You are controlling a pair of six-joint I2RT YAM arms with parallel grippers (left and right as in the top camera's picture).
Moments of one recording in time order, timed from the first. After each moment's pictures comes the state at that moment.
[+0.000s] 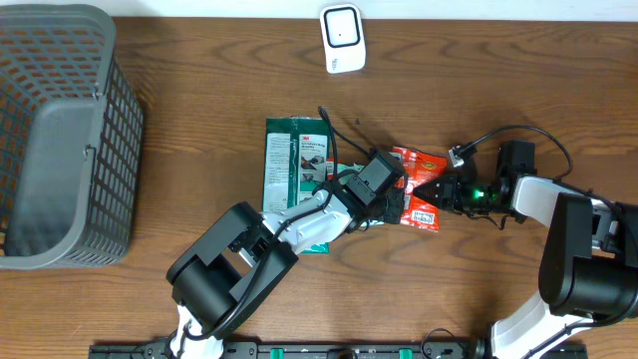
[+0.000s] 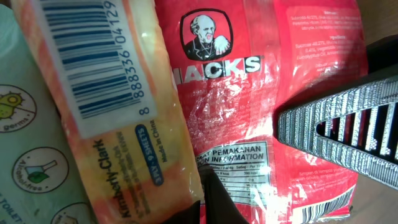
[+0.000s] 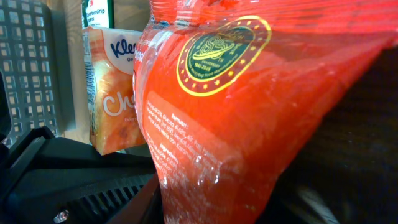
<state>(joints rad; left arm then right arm) -0.84 1.98 1.12 -0.08 0.18 -0.64 -0.17 1.85 0.81 -0.33 -0.92 0.00</state>
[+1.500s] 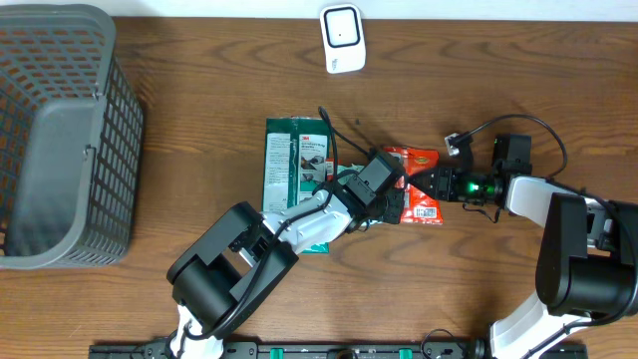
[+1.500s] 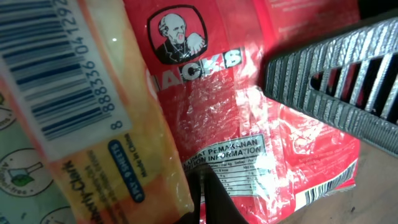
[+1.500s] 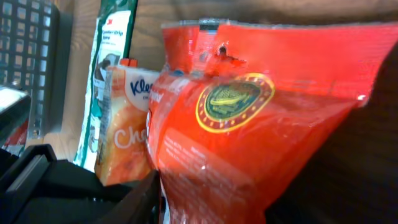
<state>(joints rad) -0.84 1.98 1.12 -0.08 0.18 -0.64 -0.13 1.85 0.80 -0.15 -0.92 0.00</state>
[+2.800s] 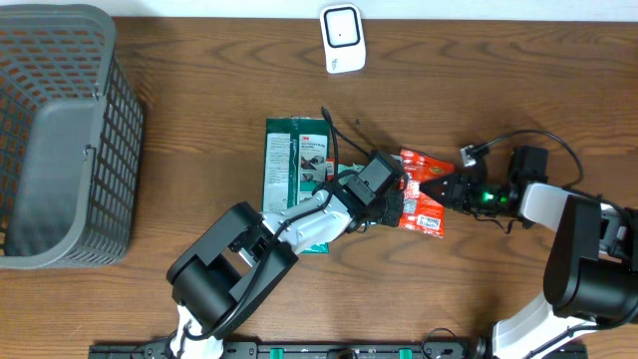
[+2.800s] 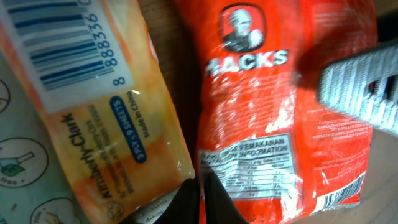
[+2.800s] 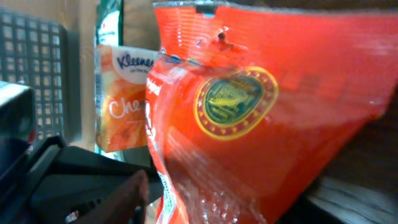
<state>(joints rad) -0.84 1.98 1.12 -0.10 0.20 -0.59 -0.21 1.84 0.77 -0.24 -0.95 0.01</state>
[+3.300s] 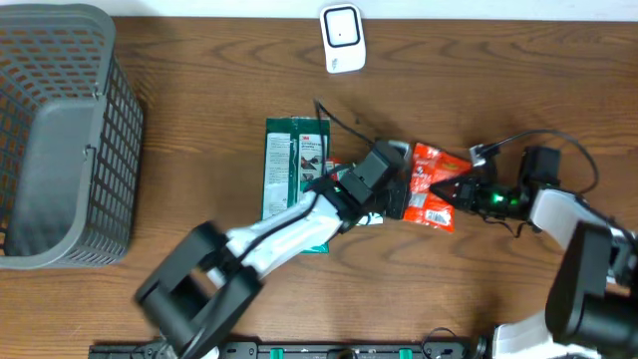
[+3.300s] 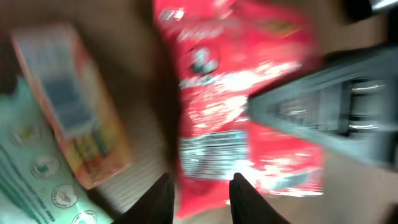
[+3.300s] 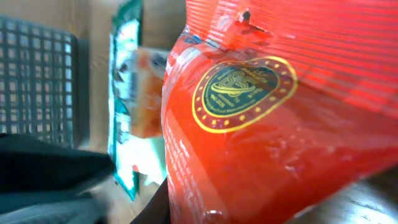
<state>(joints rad) -0.84 1.81 1.12 -0.11 0.21 -0.56 -0.26 1.68 0.75 -0.35 -0.96 0.01</state>
